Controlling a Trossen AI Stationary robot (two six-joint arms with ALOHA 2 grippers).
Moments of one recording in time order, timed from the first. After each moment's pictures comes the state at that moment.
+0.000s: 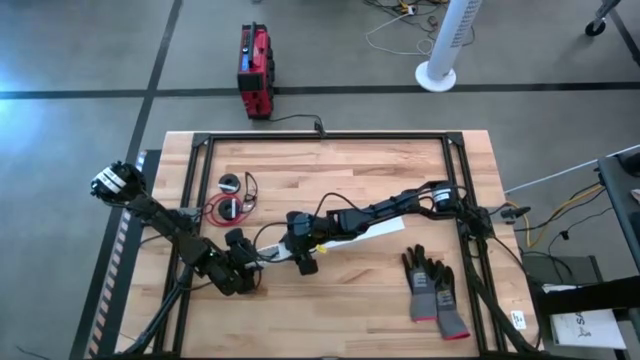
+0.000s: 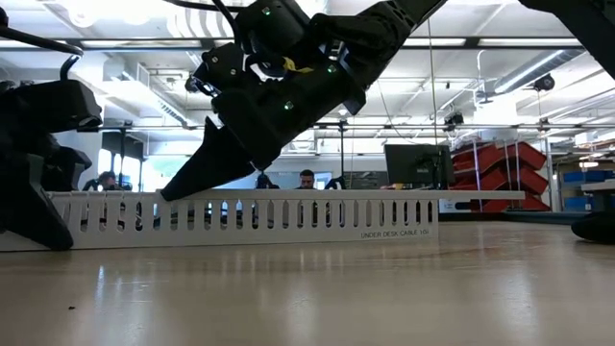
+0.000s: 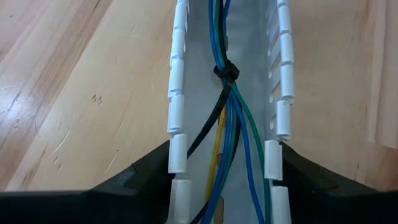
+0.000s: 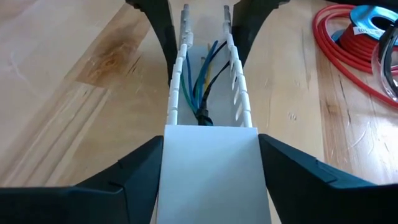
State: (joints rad) left arm -0.71 1.42 0.43 -0.23 -0.57 -0.93; right arm 0.08 2.31 1.52 0.10 -0.13 -0.18
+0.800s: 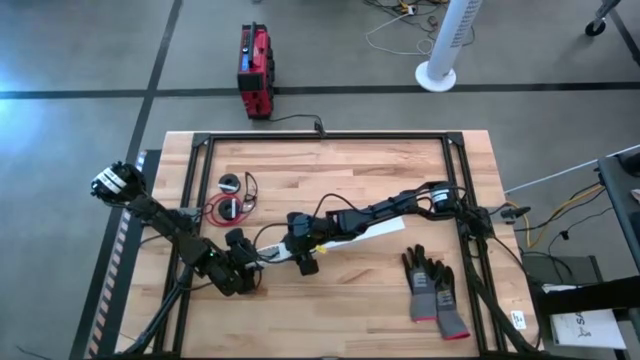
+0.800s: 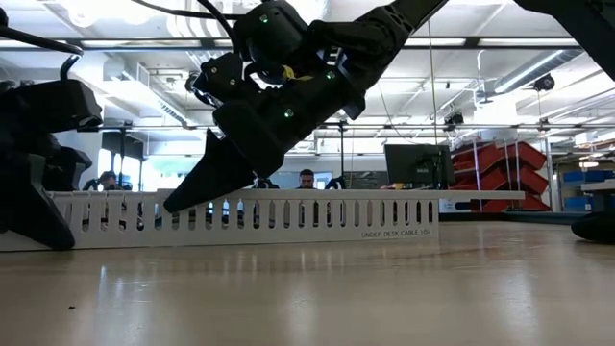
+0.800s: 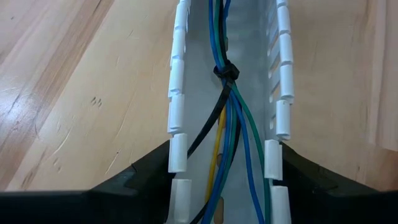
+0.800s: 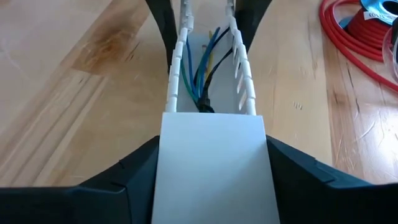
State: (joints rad) left arm -0.71 1.42 0.43 -0.22 -0.57 -0.92; right arm 0.08 2.32 1.53 0.09 -0.13 -0.18
